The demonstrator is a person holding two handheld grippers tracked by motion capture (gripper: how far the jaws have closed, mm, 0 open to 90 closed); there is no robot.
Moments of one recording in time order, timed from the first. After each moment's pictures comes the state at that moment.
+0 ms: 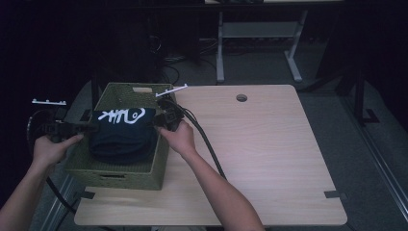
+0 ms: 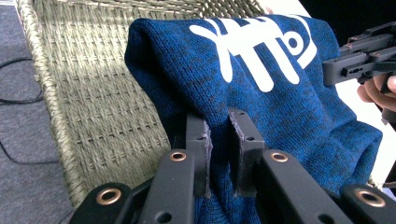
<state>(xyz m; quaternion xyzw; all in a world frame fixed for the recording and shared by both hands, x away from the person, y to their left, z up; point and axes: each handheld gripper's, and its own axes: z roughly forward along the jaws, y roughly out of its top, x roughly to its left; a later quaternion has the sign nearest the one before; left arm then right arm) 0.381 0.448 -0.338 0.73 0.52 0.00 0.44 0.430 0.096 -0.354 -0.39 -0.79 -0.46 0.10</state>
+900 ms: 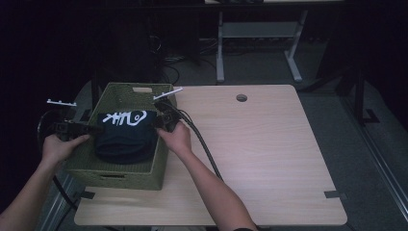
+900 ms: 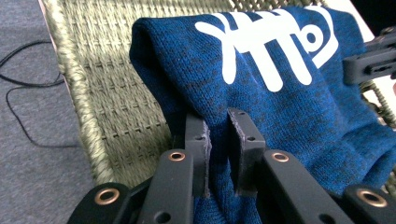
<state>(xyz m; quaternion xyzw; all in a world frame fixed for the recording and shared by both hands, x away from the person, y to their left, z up) 0.405 0.446 -0.364 0.75 0.54 0.00 0.39 0.443 0.110 -0.375 -0.41 -0.80 -0.43 0.08</state>
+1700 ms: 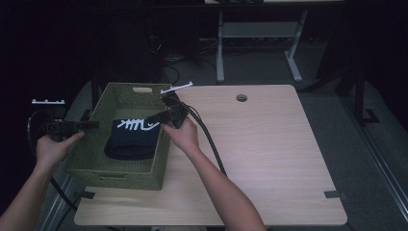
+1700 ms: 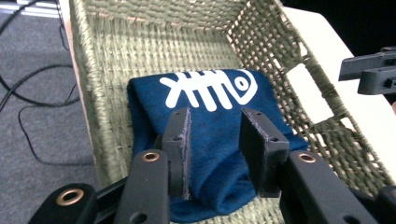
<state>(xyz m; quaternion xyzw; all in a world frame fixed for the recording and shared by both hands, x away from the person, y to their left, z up) 0.379 0.450 -0.338 0.70 0.55 0.05 0.44 0.437 0.083 -0.351 -0.40 -0.78 -0.47 0.07</state>
